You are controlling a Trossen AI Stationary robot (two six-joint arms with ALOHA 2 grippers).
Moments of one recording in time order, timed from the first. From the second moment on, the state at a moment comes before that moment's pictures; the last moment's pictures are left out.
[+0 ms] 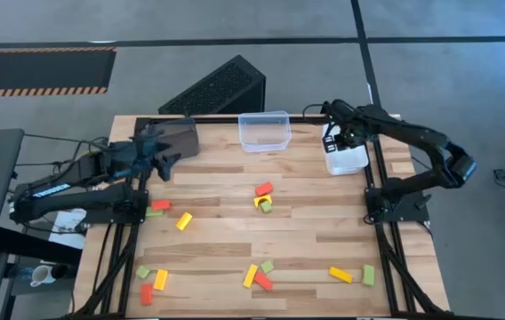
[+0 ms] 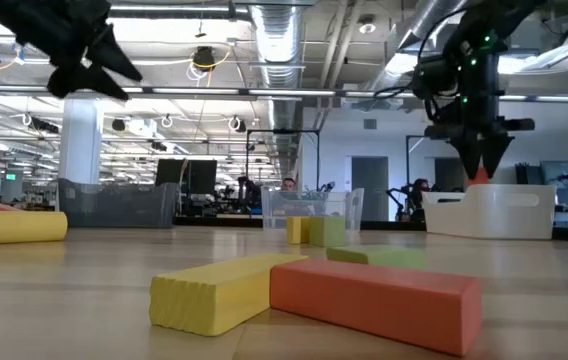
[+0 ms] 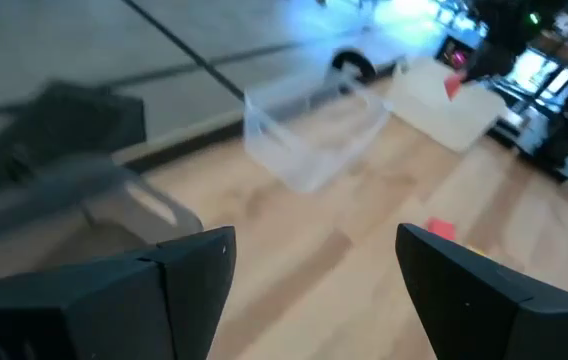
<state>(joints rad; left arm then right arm) 0.31 0.42 0.56 -0.58 -0.28 -0.46 -0.79 1.35 0.97 -1.06 0.24 0.53</state>
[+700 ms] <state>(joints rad) 0.31 0.40 0.47 -0.57 -0.16 -0.54 -0.69 1.26 1.06 -1.01 0.20 0.48</state>
